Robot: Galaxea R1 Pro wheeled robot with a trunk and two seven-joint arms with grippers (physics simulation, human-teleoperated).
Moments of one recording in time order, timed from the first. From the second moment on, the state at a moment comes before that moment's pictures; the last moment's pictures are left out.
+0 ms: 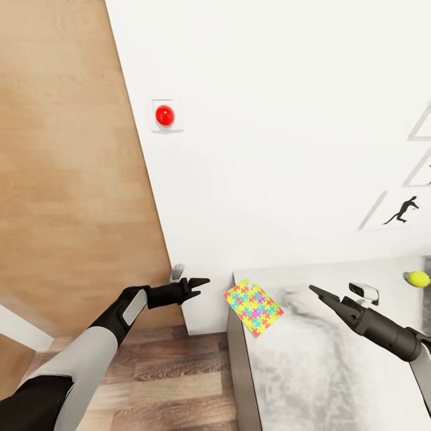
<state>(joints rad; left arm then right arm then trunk) -0.88 0.00 -0.07 -0.49 0.55 0.73 -0.82 -0.27 -0.27 -0.36 -1.47 -0.61 0.72 1.31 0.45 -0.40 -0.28</state>
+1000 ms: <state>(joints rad) -0.88 0.00 -0.07 -0.49 0.55 0.73 -0.82 -0.27 -0.27 -0.36 -1.47 -0.61 0.72 1.29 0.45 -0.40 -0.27</state>
